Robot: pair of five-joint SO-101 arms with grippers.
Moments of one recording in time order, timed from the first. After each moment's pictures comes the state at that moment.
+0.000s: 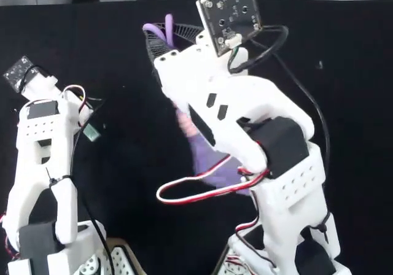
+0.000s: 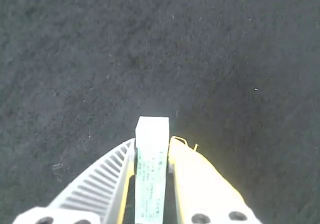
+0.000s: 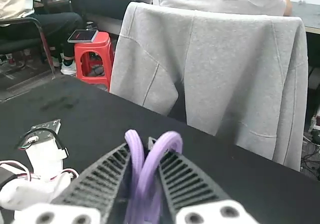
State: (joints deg) left arm -17.1 -19.4 34.6 53.8 33.6; right arm -31.8 -27.6 -11.3 61.2 1.0
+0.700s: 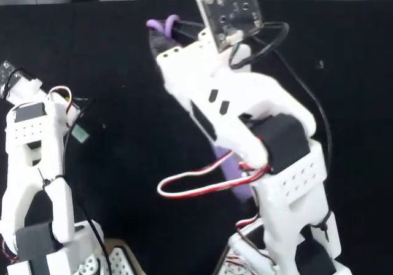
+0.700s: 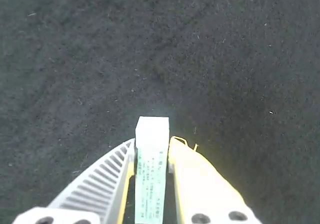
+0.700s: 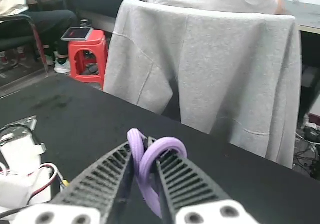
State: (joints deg) left arm -22.1 -19.4 34.6 53.8 33.7; right arm -30.6 -27.5 -11.3 60.9 1.6
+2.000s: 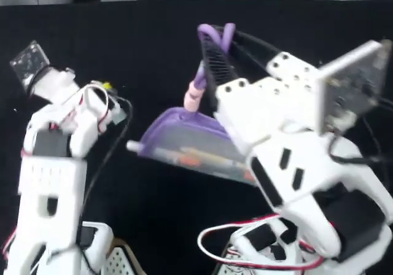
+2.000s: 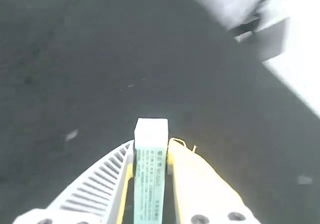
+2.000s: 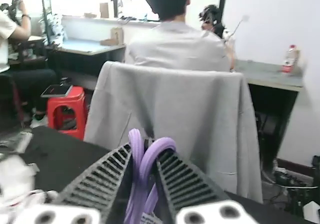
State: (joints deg) left arm -1.3 -47.9 33.2 60.4 38.7; right arm -24.2 -45.0 -11.3 64.5 1.7
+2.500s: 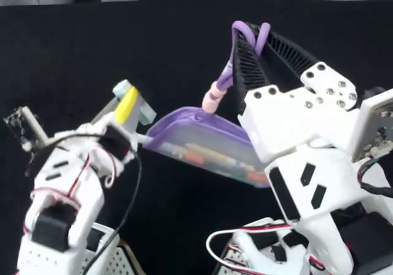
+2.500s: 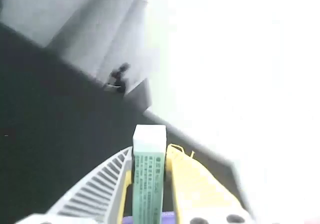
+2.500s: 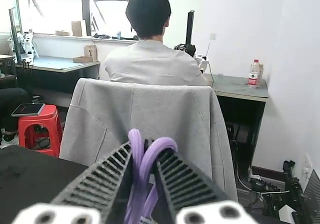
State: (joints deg) left arm 12.3 -86.1 55.6 43.7 42.2; right arm -18.7 -48.3 -11.4 64.5 1.7
